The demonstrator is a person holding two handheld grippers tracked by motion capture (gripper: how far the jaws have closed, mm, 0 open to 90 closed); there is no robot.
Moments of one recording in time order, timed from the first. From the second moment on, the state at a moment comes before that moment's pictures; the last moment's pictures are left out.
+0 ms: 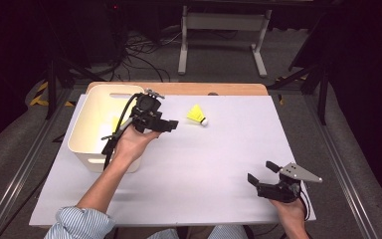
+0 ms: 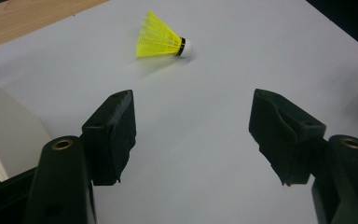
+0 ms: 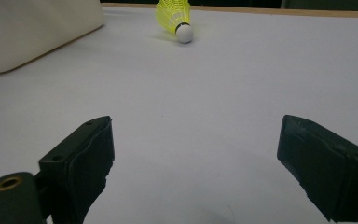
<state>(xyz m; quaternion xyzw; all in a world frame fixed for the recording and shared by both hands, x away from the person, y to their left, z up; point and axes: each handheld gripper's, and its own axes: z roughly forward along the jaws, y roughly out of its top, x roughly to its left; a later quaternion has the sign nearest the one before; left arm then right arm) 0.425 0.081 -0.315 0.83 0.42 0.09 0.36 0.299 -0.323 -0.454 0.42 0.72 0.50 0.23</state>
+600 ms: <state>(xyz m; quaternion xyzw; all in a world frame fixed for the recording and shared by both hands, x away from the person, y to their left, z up) 0.438 0.066 -0.324 0.83 0.43 0.08 0.35 0.299 -0.323 -0.454 0.42 0.72 0.50 0.23</state>
